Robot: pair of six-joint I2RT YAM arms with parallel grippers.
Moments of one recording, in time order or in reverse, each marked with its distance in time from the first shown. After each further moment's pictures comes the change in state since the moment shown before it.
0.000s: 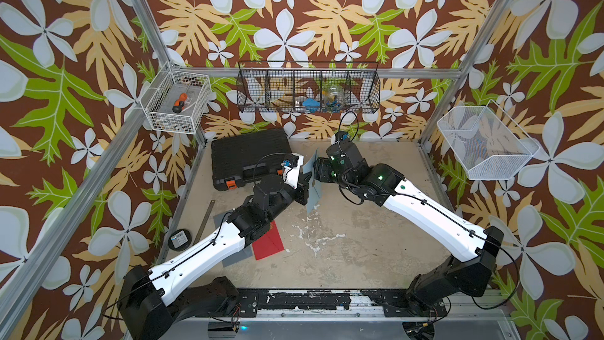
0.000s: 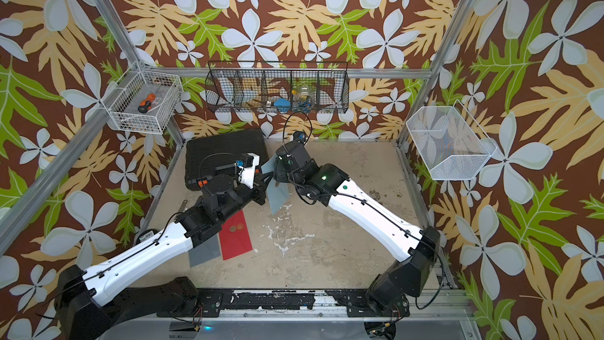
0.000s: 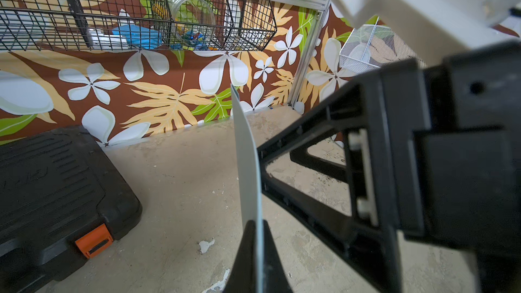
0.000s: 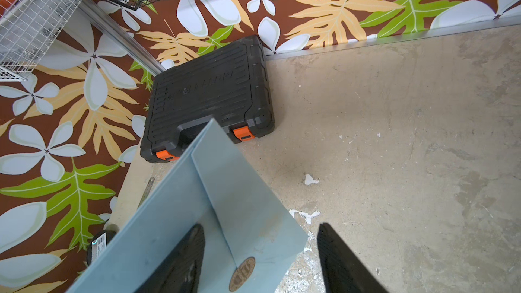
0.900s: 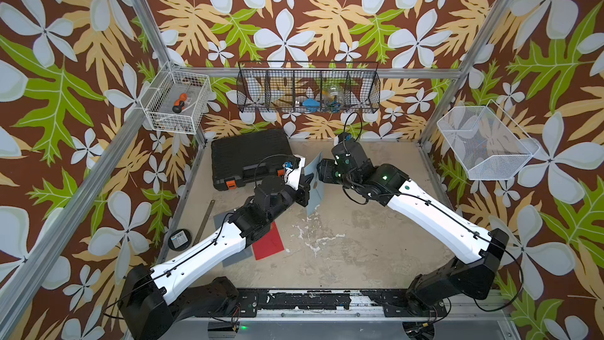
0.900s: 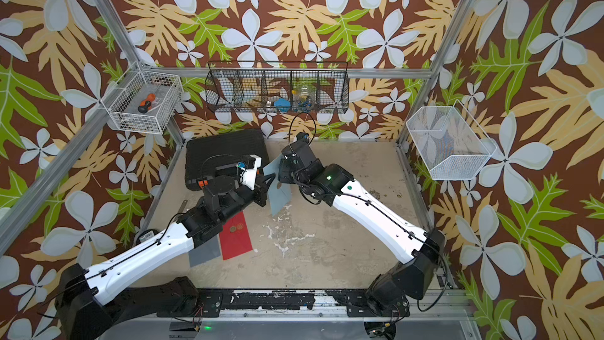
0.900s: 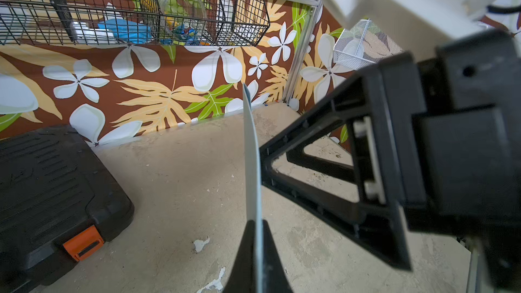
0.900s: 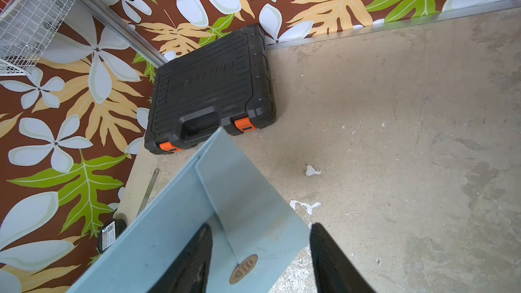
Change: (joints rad) left arm 0.000 0.010 -0.012 0.018 0.032 0.003; right arm -0.033 -0.035 -0.040 0.003 -0.061 0.005
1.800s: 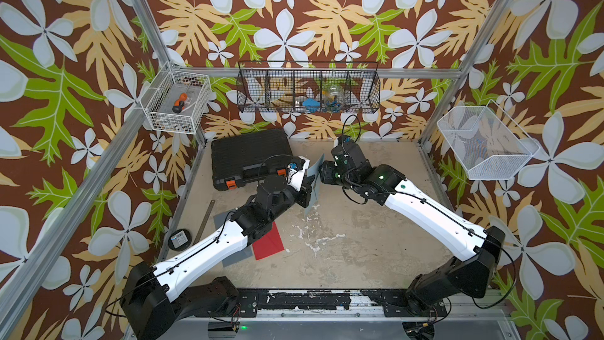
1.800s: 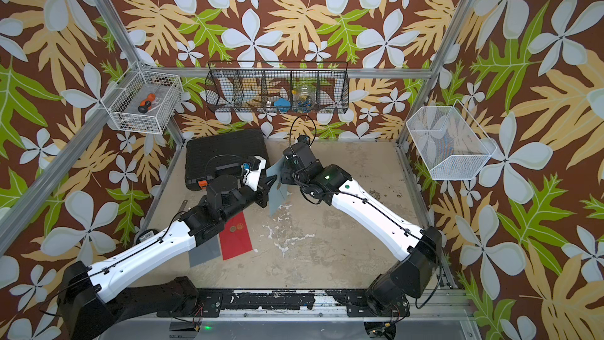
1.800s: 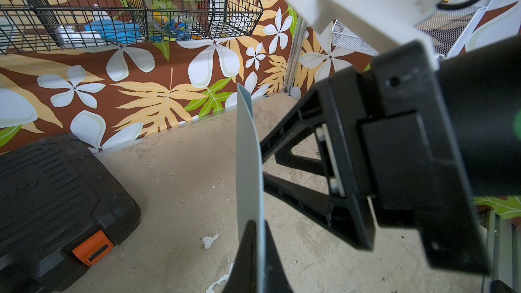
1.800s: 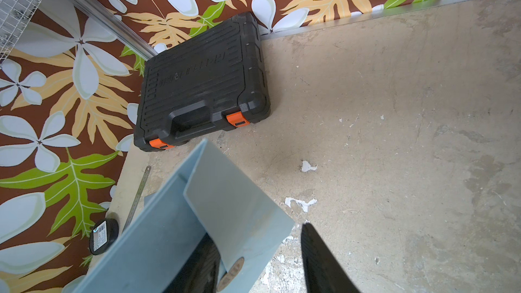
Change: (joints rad) left arm 0.000 0.018 0.010 -0.023 0.013 0.080; right arm -0.031 0.012 -0.047 0.028 -0.035 0.002
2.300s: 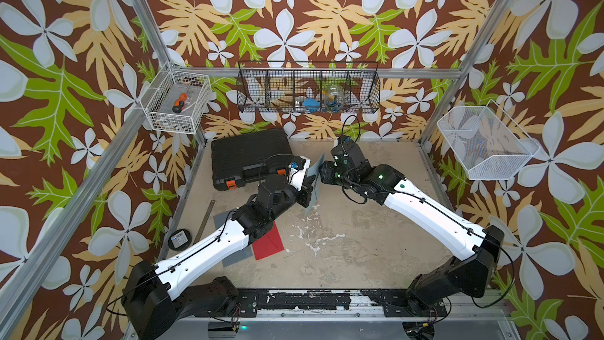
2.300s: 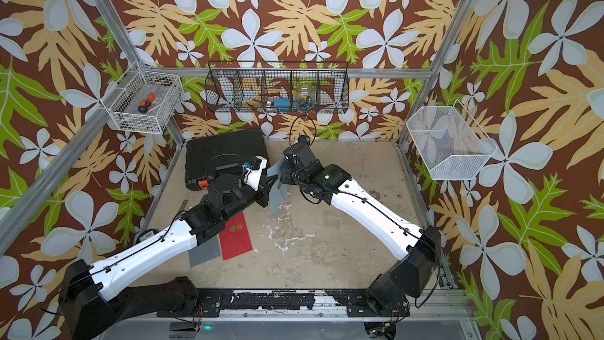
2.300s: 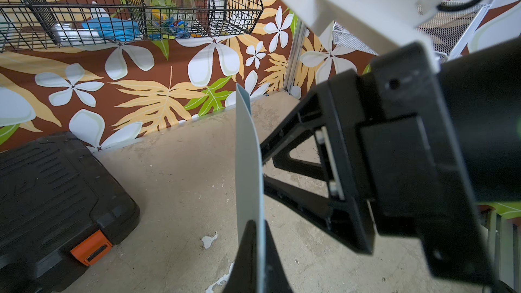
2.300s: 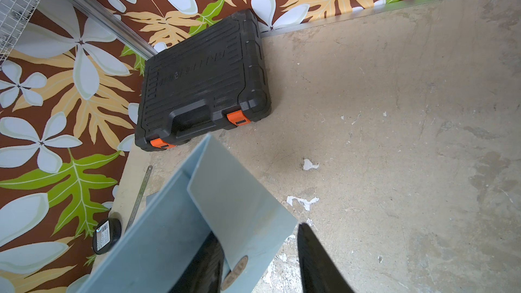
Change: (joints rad) left arm 0.000 0.010 0.005 0.000 0.000 -0.001; right arm 0.000 0.006 0.000 0.000 -0.014 0.013
